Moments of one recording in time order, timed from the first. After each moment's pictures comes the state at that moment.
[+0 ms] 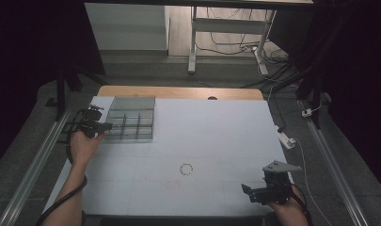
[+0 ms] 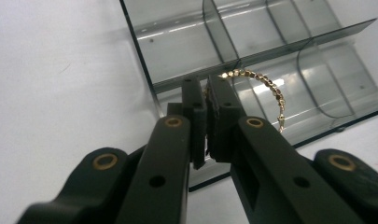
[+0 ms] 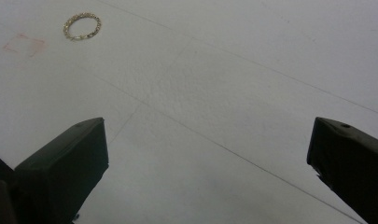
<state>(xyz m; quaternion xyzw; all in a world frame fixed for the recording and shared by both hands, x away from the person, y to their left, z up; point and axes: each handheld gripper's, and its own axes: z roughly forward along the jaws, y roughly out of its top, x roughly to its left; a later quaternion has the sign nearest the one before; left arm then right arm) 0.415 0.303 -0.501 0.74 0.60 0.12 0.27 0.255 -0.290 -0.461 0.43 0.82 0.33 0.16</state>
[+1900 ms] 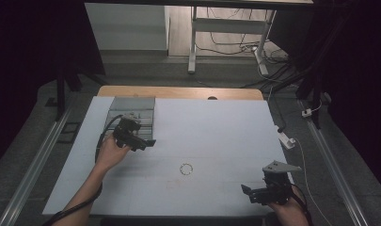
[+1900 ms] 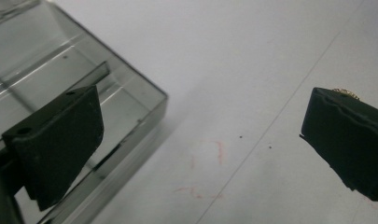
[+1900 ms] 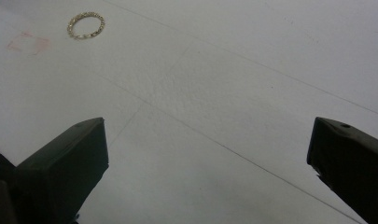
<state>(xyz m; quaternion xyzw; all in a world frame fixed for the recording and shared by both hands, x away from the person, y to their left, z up) 0.390 0.183 -0.485 0.85 0.37 0.07 0.36 0.254 -0.290 -0.460 0.43 0.82 0.33 0.16</state>
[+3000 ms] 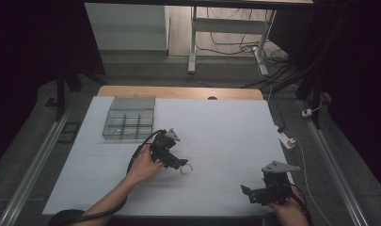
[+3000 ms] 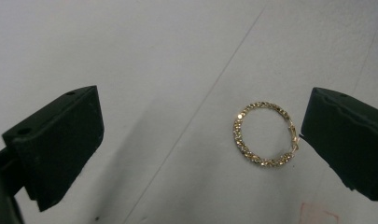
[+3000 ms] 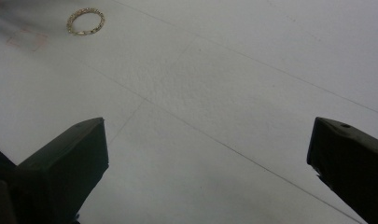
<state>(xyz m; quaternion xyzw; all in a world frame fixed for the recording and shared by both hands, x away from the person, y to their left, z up) 0.368 0.069 -0.507 0.90 0.29 0.05 0.32 0.255 -0.289 -0.461 0.43 0.83 0.33 0.16</state>
